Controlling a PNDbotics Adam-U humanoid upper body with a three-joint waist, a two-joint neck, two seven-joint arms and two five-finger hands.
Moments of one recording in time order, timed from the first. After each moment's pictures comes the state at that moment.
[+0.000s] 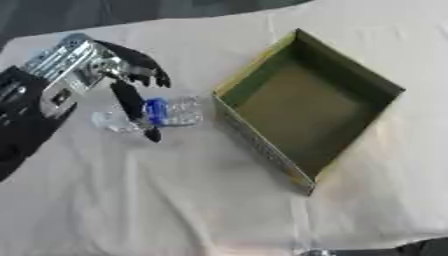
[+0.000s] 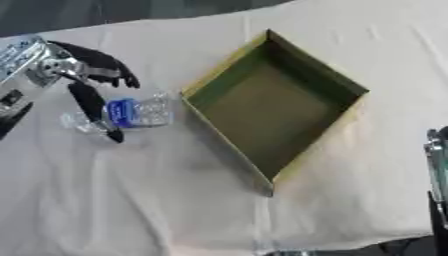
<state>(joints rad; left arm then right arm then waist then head) -0.56 0.80 -0.36 -1.58 -0.80 0.04 -0.91 -0.36 -0.27 0.11 -1.99 0.35 -0.38 -0.27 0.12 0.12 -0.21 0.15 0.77</state>
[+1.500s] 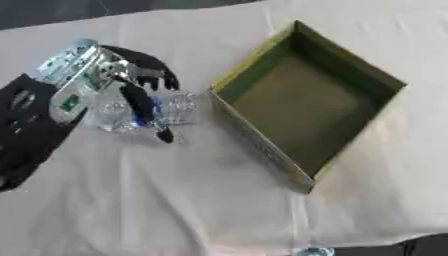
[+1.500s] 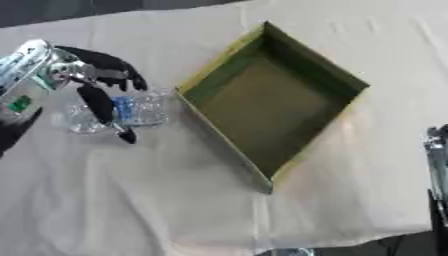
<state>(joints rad) -0.53 0.74 -0.31 -1.59 -0.78 0.09 -0.91 -0.37 -0.27 0.11 -1.99 0.34 -0.39 -0.26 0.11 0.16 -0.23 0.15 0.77</state>
